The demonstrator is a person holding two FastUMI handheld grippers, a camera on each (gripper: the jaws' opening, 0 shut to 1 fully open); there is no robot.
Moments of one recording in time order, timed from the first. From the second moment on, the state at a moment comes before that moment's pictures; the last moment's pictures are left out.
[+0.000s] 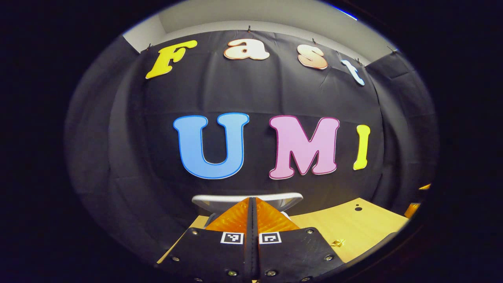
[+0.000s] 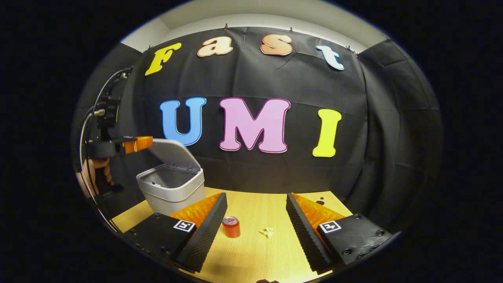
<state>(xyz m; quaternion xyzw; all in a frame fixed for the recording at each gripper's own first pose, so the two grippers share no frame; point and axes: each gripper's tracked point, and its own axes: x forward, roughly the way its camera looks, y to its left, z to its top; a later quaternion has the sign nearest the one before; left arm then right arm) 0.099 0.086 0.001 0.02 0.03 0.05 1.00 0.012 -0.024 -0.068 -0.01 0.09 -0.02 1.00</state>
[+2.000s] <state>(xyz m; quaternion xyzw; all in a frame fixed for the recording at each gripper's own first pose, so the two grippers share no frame) -0.022 0.006 -0.073 0.00 0.11 0.06 0.99 0.159 -0.092 -0.341 -0.07 0.46 0.06 0.88</state>
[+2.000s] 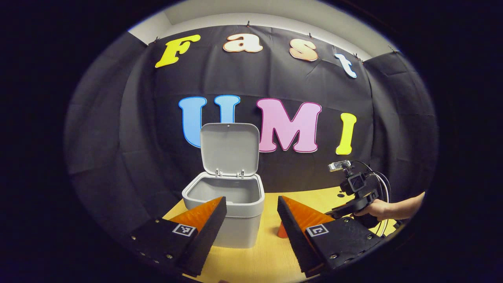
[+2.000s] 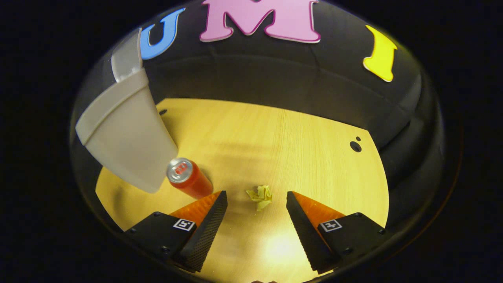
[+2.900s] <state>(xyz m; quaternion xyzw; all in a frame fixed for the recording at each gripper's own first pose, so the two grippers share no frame) -0.027 -0.022 -0.101 0.04 0.17 0.04 0.98 0.175 -0.086 -0.444 -0.08 0.55 0.08 0.83</state>
